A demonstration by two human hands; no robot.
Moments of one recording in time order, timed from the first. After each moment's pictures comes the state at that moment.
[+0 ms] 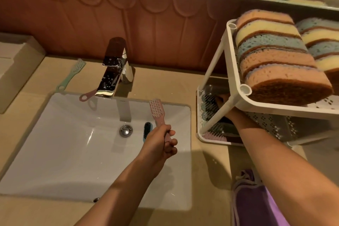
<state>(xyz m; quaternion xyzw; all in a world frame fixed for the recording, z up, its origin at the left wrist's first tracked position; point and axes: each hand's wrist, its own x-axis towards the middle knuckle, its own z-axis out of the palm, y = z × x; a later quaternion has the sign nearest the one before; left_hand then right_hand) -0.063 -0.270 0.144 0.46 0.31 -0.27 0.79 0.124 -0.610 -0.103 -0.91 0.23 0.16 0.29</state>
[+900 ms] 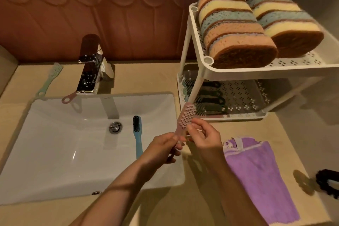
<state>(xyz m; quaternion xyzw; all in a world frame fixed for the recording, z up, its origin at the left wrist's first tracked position) -0.116 -0.281 0.134 0.69 0.06 -0.38 0.62 -0.144 -0.408 0.136 -0.73 0.23 -0.02 0.64</state>
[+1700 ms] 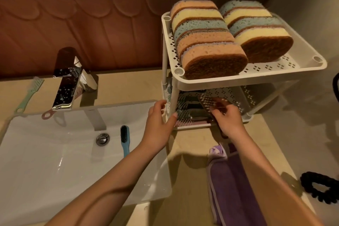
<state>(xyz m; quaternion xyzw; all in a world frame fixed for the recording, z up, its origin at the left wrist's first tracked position) -0.061 -0.339 0.141 0.84 -0.05 -0.11 0.53 -0.088 -0.533 0.137 -0.83 0.24 -0.06 0.49</state>
